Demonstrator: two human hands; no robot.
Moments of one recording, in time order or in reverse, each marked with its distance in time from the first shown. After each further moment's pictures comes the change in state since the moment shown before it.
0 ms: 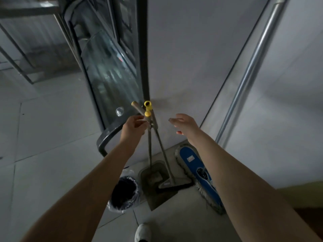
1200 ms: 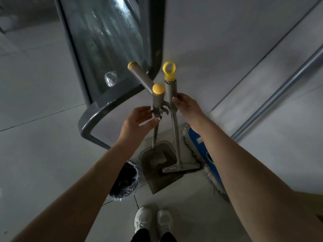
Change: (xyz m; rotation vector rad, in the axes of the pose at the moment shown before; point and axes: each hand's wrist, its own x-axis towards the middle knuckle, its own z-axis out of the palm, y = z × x) left_hand 0.115 -0.150 0.010 0.008 -0.114 0.009; right_hand 0.178 0.109 0.059 -0.112 -0.125 -0.116
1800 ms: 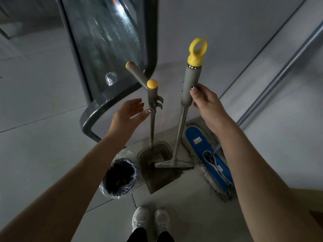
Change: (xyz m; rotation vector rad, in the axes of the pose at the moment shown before) left_hand -0.020 0.023 -0.014 -0.005 0.020 0.049; right_hand -0.079 -0.048 -0.044 0.107 0.062 -0.220
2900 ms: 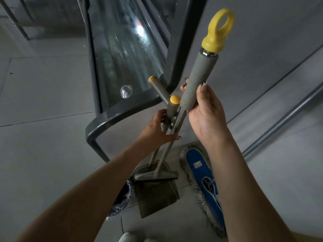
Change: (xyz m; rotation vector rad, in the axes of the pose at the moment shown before) left_hand 0.042 -0.016 0.033 0.365 -0.136 0.120; right_hand 0.013 -0.062 0.071 0.571 -0.031 -0.206
